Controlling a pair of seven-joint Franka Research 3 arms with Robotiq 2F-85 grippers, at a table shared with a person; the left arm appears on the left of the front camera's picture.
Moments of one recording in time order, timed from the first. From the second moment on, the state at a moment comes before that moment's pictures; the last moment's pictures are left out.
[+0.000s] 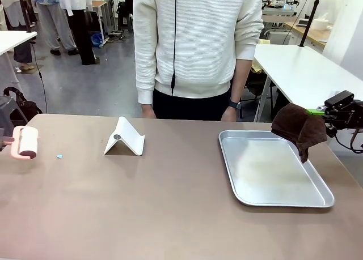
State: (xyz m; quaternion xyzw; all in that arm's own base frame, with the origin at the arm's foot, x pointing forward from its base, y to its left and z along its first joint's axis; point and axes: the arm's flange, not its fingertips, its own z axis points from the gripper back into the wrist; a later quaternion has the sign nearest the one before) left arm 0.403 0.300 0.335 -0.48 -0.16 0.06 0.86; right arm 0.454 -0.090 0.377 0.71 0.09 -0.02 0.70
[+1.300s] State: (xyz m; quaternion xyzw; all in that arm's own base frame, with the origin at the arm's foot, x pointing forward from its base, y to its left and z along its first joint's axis) left arm 0.464 0.251 0.353 -0.38 -0.09 0.07 0.92; right arm 0.454 -0.090 0.377 0.71 0.09 -0.02 0.70
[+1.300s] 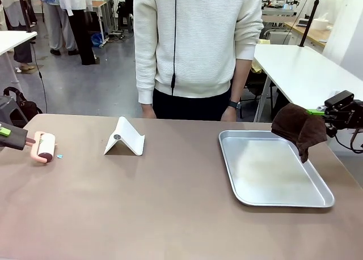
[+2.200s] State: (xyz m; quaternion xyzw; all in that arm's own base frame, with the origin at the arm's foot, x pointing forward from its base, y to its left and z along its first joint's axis) left arm 0.496 0.202 0.358 -0.37 -0.07 0.07 0.92; right arm 0.454 -0.090 0.377 0.71 0.09 -0.02 0.70
